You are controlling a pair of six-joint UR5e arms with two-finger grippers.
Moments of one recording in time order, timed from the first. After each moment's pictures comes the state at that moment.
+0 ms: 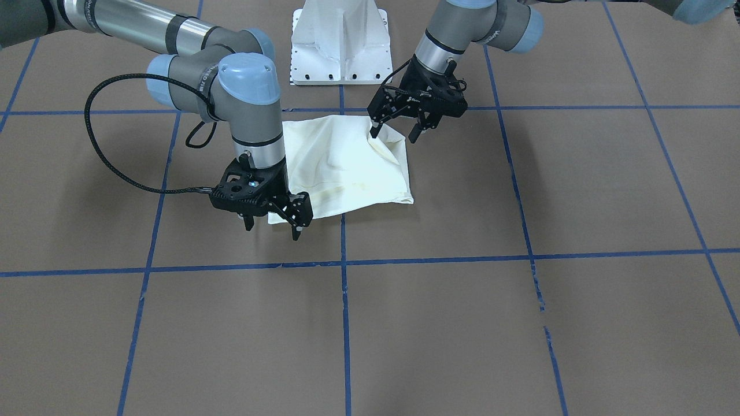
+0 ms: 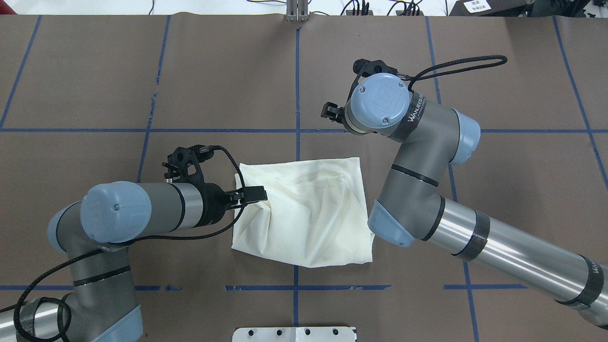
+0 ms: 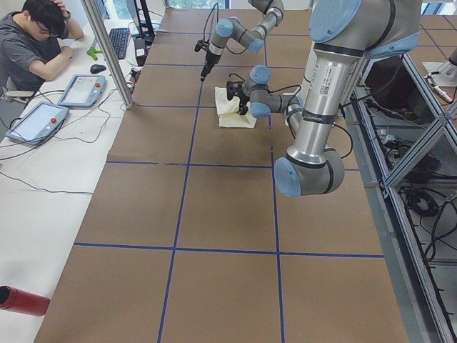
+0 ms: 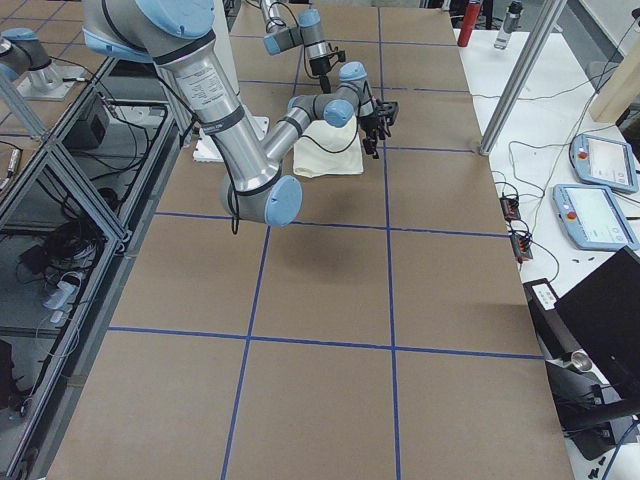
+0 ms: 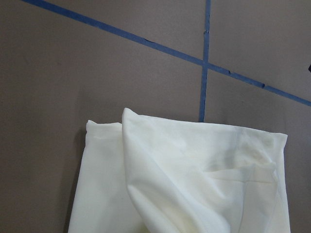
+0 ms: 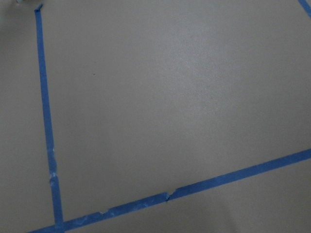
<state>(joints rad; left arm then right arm) -0.38 -1.91 -1.85 -2.27 -1.61 -1.54 0.61 -0.91 1.62 -1.44 1.60 1.45</state>
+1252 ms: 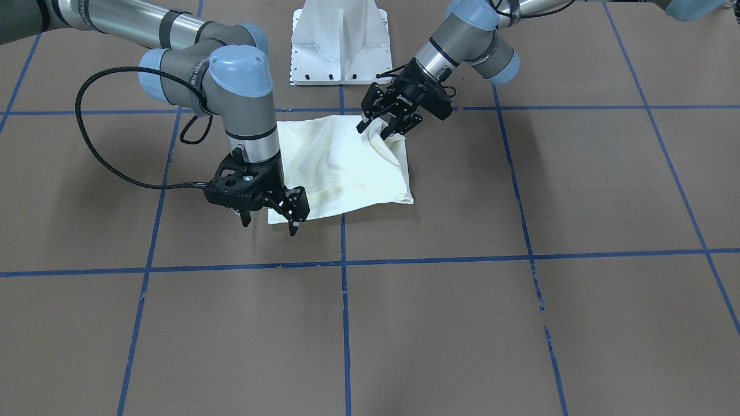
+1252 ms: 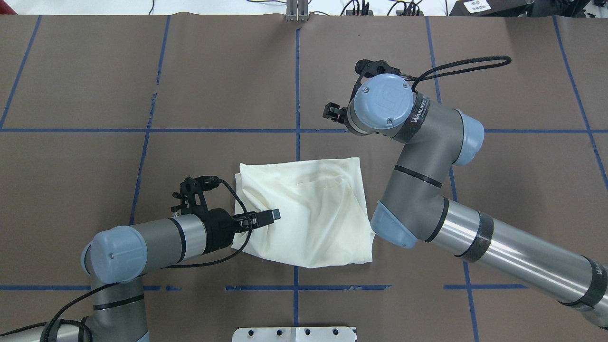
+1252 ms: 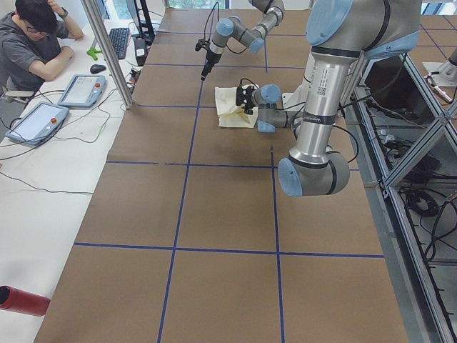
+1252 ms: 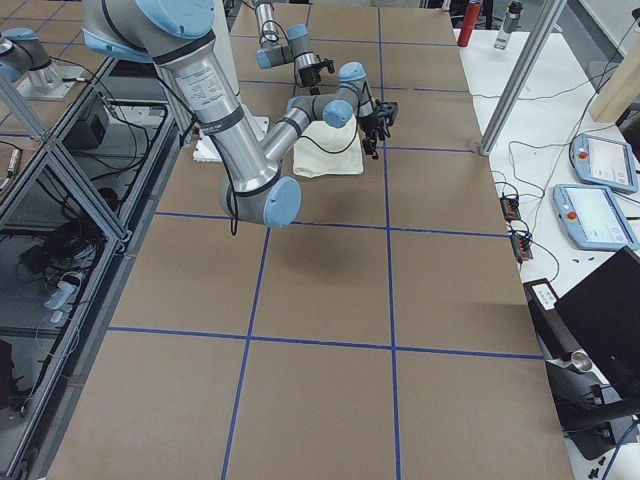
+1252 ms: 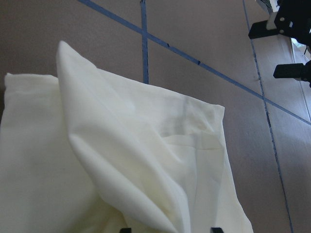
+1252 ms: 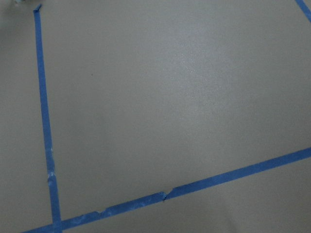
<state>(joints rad) -0.29 -1.91 -1.73 -2.61 -1.48 -1.51 0.61 -0.92 1.63 -1.44 1.60 1.45</state>
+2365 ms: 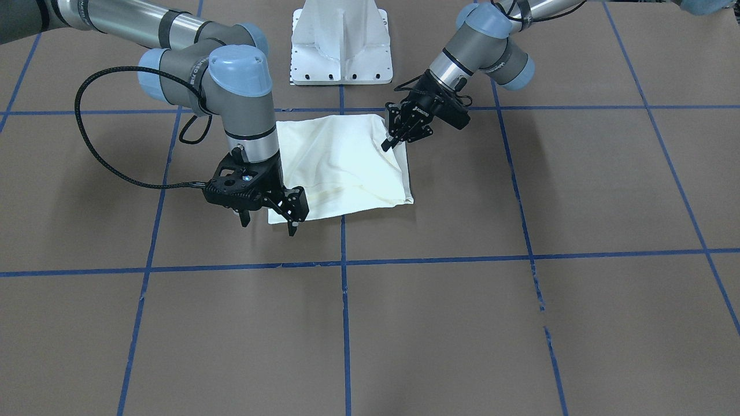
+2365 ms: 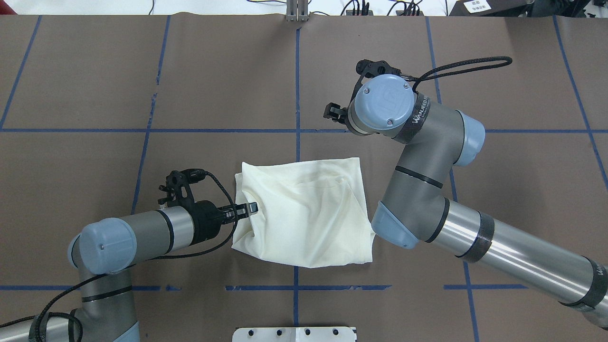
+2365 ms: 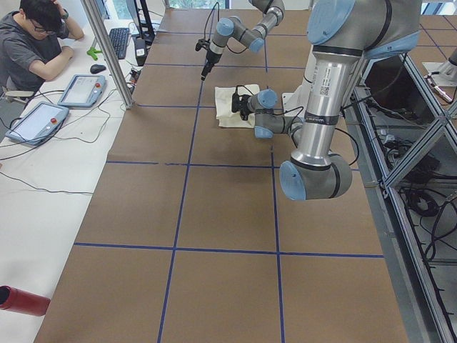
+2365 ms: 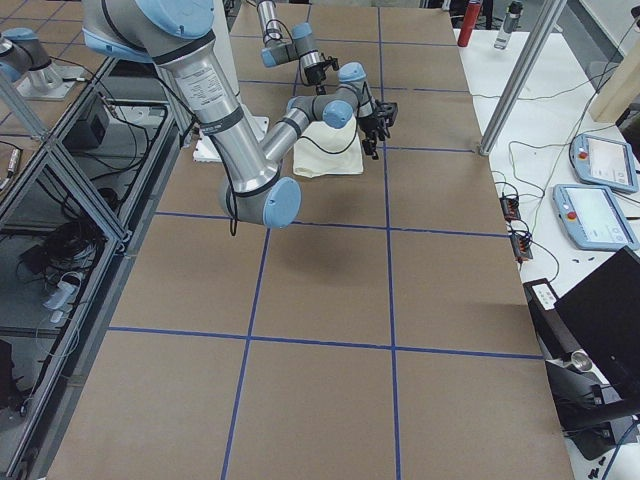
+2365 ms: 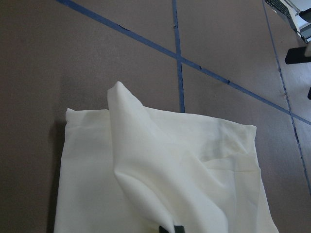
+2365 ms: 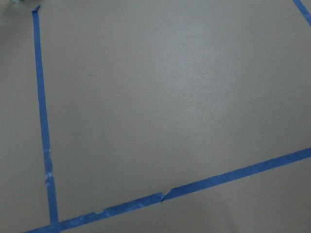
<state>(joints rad) -0.32 -1.85 -1.73 -2.61 -1.49 -1.51 0.61 -0.93 1.63 -1.44 1.60 1.45</state>
